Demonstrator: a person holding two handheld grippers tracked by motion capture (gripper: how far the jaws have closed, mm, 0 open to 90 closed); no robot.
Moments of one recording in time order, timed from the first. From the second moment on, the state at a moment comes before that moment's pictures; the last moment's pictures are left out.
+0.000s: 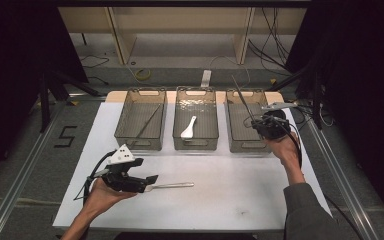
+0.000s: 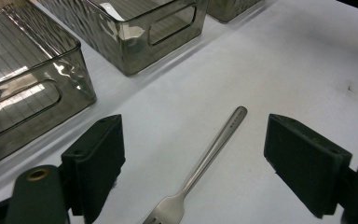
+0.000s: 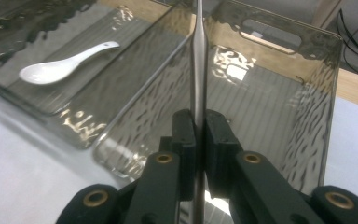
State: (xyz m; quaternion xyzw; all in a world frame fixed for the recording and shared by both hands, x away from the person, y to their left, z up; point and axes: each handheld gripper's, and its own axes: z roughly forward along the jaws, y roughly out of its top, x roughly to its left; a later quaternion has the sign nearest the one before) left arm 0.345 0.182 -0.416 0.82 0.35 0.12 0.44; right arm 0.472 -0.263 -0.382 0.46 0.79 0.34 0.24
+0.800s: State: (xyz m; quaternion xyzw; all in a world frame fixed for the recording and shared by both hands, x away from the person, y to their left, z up) left arm 0.344 0.181 -0.420 0.82 0.35 0.11 0.43; right arm 0.519 -0.255 -0.399 0.53 0.76 0.30 0.22
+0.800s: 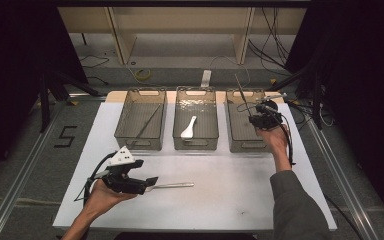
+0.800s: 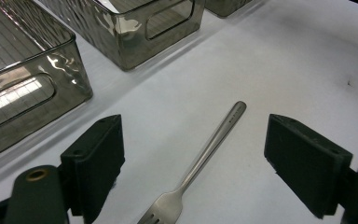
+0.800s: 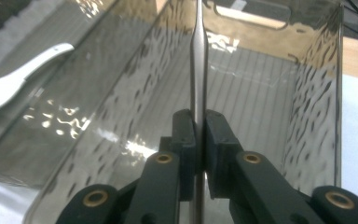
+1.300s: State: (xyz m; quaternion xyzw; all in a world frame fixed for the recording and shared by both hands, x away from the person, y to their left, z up) left arm 0.344 0.181 -0.421 0.83 0.35 0.11 0.43; right arm 0.525 -0.249 -0.419 0.58 0.75 0.27 0.19
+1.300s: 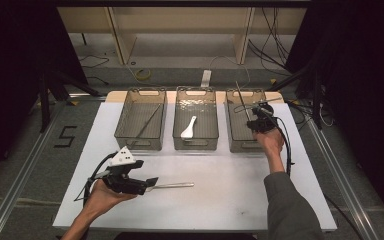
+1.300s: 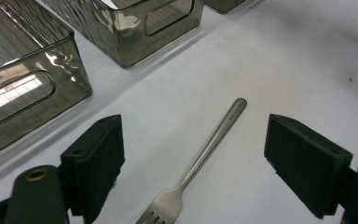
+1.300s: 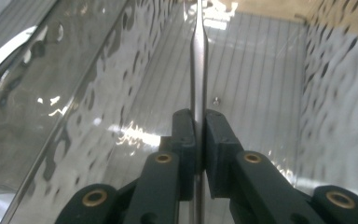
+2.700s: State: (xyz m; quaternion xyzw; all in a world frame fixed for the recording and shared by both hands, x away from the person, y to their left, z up) left arm 0.381 0.142 -0.430 0.91 0.32 0.04 0.24; right arm 0.369 -0.210 -0.413 0.37 0.82 0.42 0.09
